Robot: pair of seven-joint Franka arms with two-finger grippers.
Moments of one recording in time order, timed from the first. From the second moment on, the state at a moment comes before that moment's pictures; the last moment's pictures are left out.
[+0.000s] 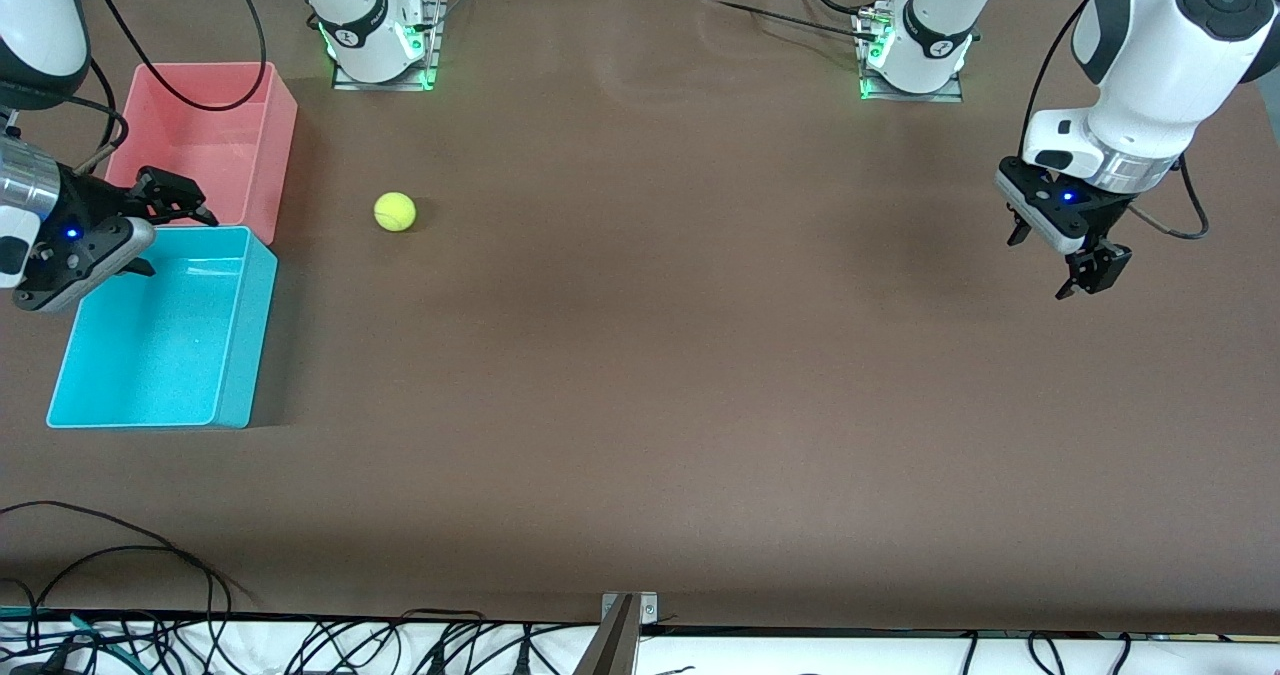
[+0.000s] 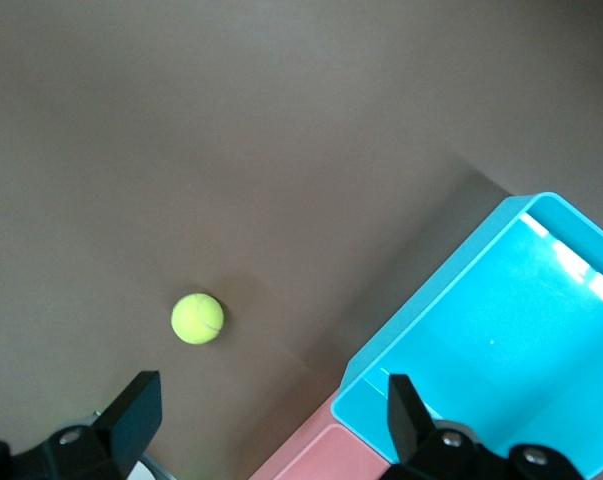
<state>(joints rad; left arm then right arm) 0.06 -0.18 -0.11 -2.29 0.11 2.38 1.06 0.08 0.16 -0.13 -1.59 0.10 1.59 -0.76</state>
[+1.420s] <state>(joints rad) 0.04 -0.26 -0.12 -2.01 0.11 1.89 0.64 0.08 -0.06 -0.09 -2.20 -0.03 2.03 -1.15</state>
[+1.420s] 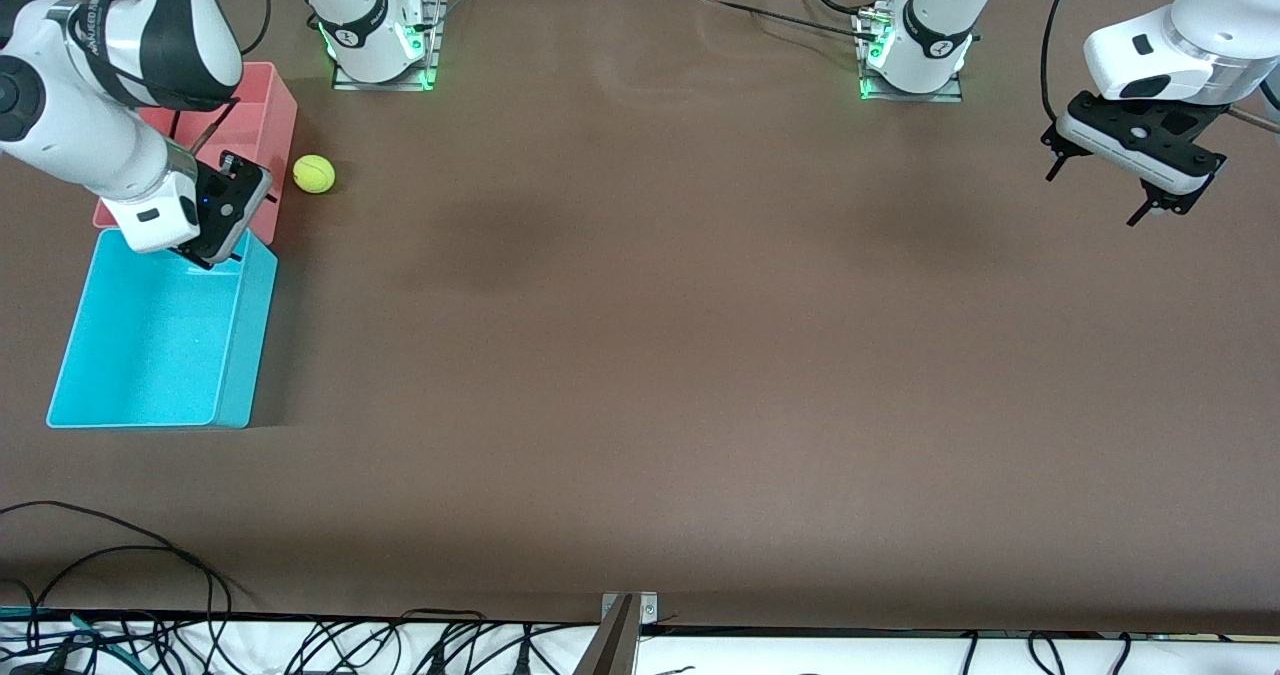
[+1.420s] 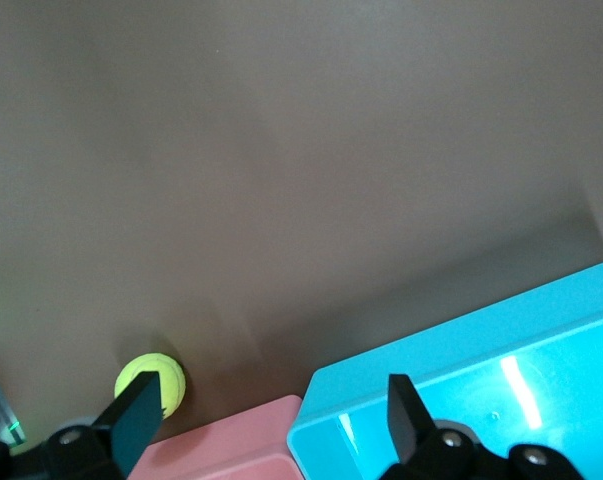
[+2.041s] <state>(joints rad) 0.04 -0.24 -0.13 -1.80 0.01 1.58 0.34 0.08 -0.22 -0.08 -2.55 -0.04 2.25 -1.19</state>
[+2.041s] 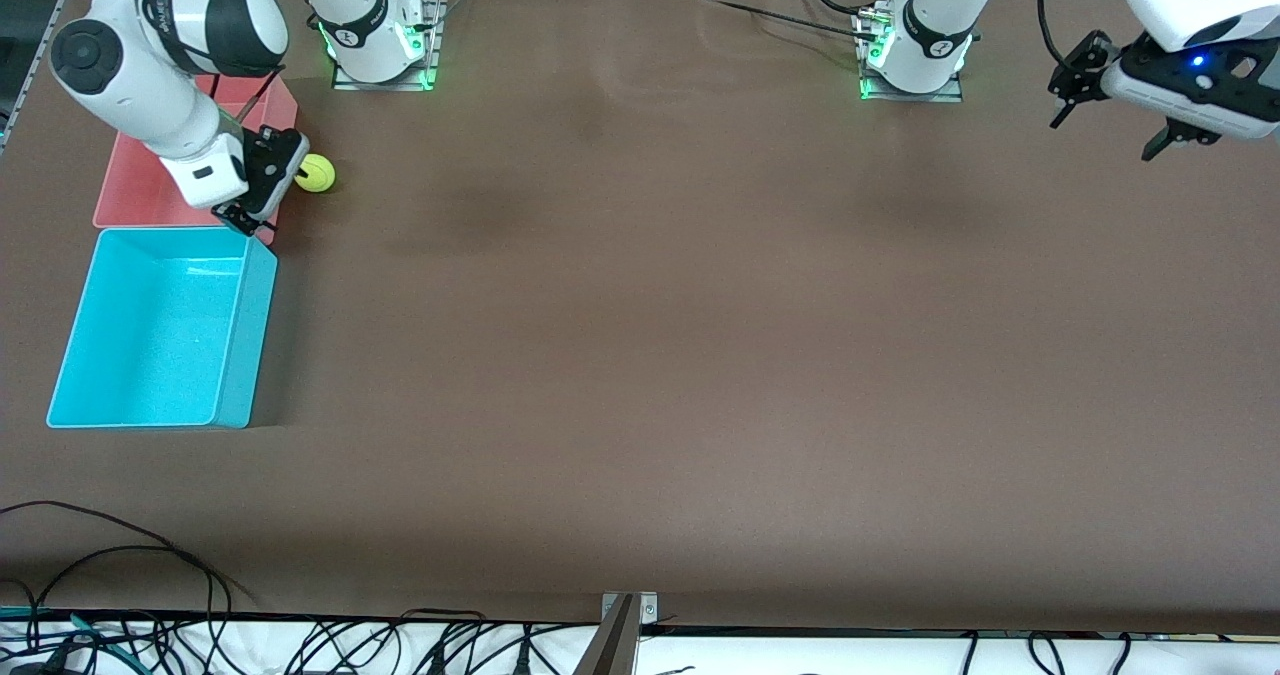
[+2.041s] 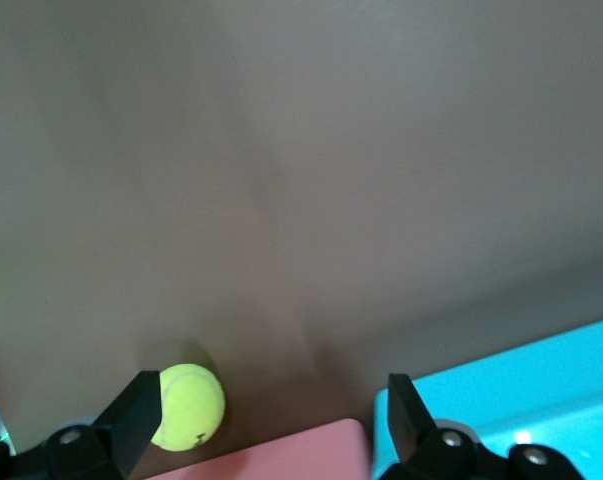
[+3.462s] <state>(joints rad) -0.05 -0.04 -0.06 -1.52 -0.04 1.36 0.01 -0.08 -0.16 -0.14 -2.90 -0.04 2.81 -1.60</state>
